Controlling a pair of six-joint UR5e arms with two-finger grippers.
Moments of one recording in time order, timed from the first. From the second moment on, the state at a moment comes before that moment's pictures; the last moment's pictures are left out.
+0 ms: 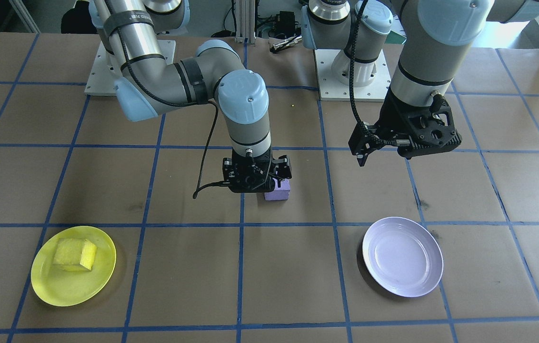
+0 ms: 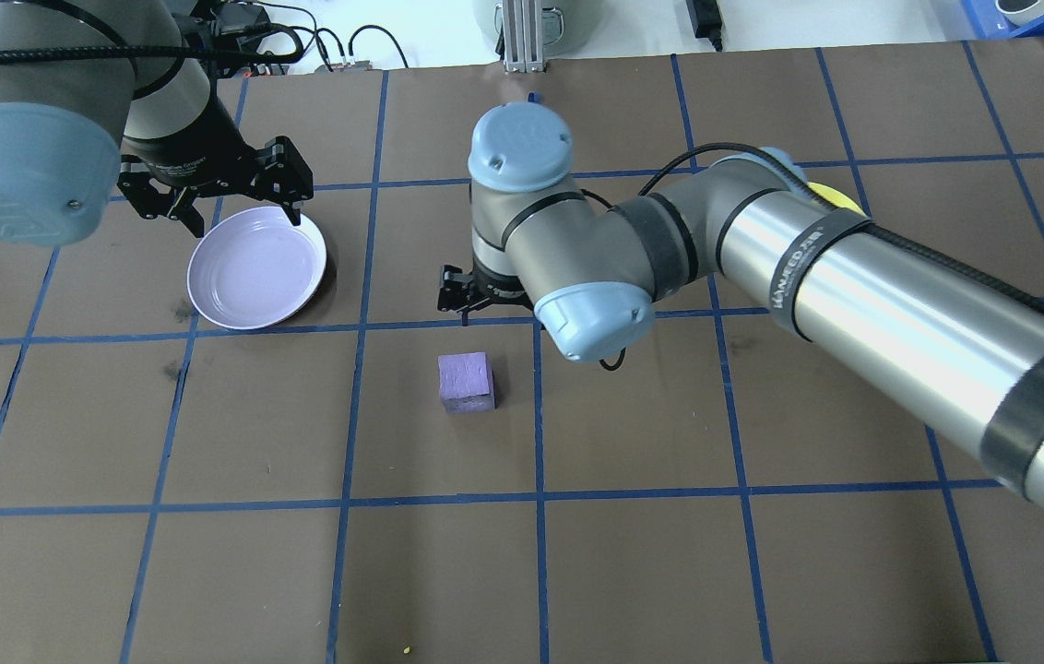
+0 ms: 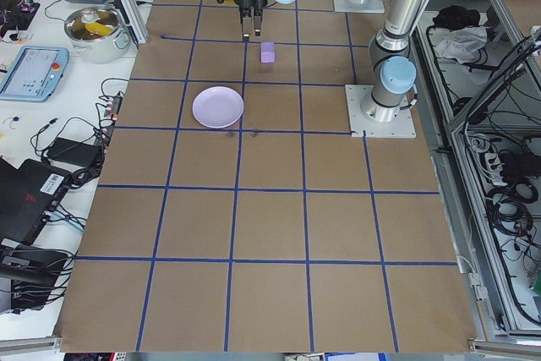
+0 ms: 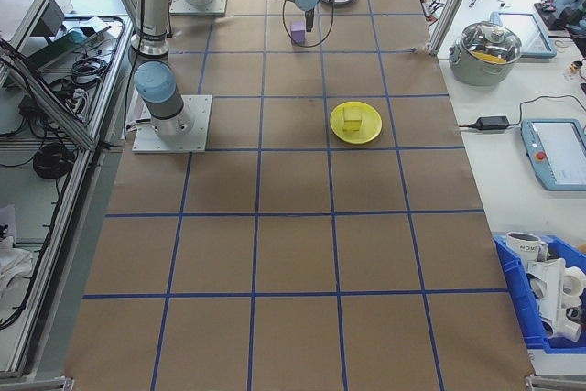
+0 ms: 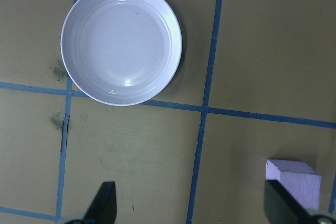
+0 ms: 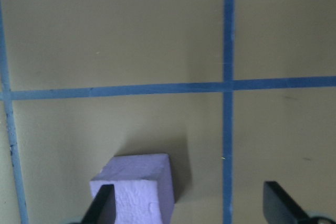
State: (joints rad) left arm -1.56 -1.63 -1.65 -1.37 1.65 -0.12; right arm 1.99 -1.18 1.69 -2.14 -1.46 0.47
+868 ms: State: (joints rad) left arm -1.75 -1.80 -1.67 -1.32 1.52 -0.21; right arm 1.58 -1.54 1.67 -1.63 -1.53 0.18
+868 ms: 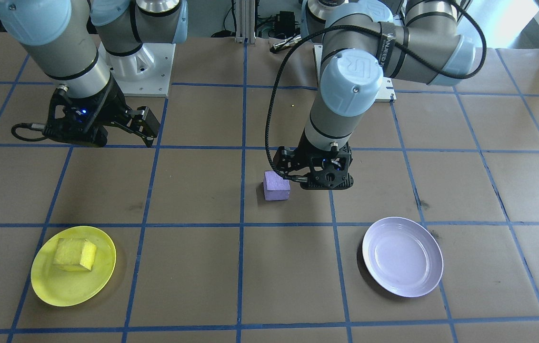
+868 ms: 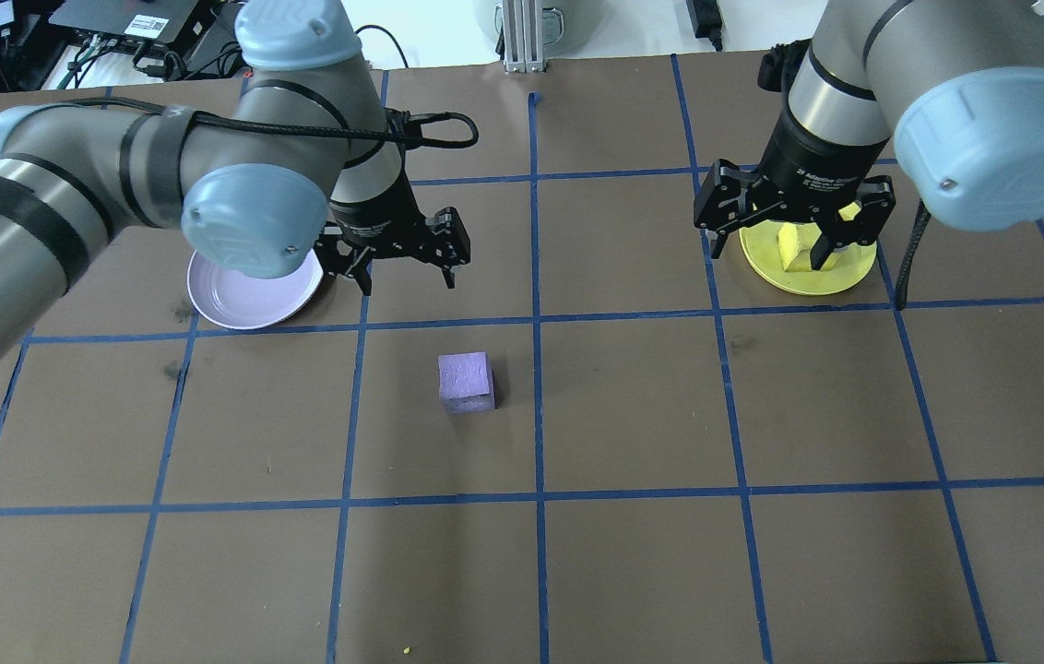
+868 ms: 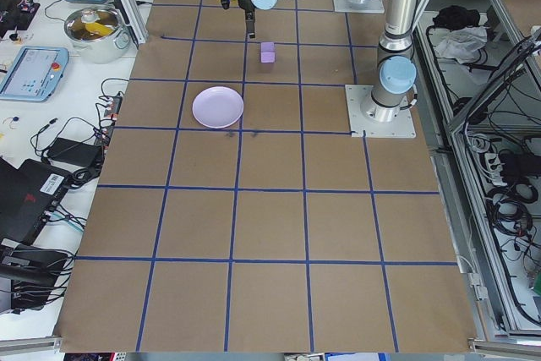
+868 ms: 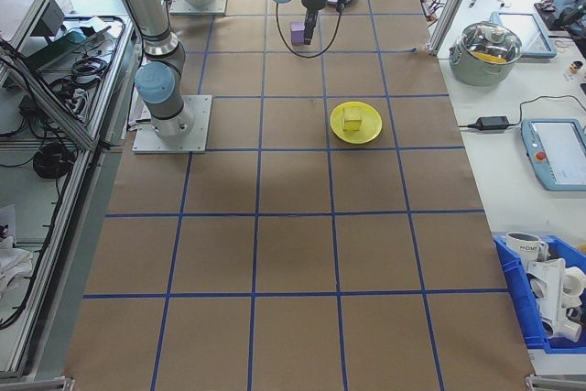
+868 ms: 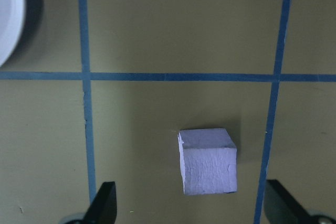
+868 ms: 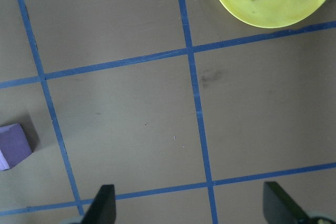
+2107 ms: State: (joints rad) left arm -1.84 -1.99 -1.78 -1.21 1.51 -0.27; right arm 1.57 -1.62 1.69 -1.59 -1.53 0.17
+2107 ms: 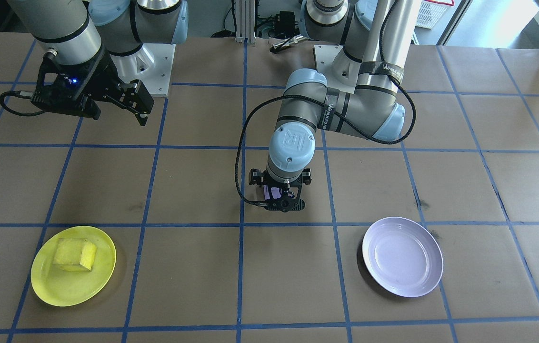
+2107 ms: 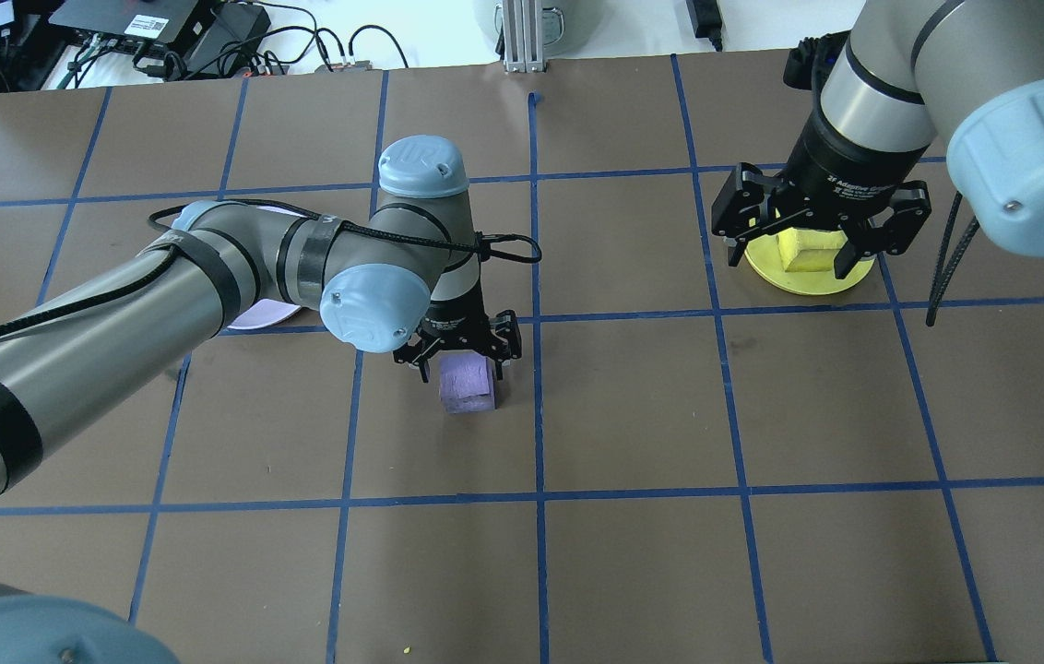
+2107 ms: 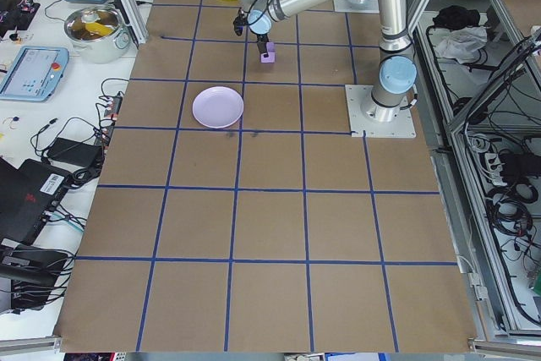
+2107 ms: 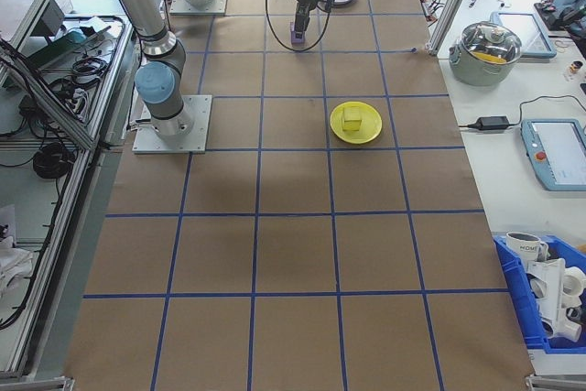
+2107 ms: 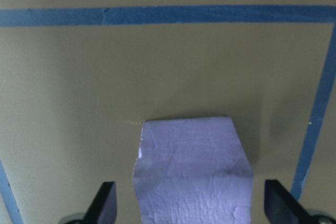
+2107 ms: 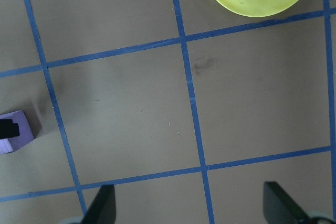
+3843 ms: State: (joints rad) left arm -1.55 -1.83 -1.63 -1.25 1.61 0.10; right arm 1.57 -1.62 1.67 -1.59 -1.55 0.15
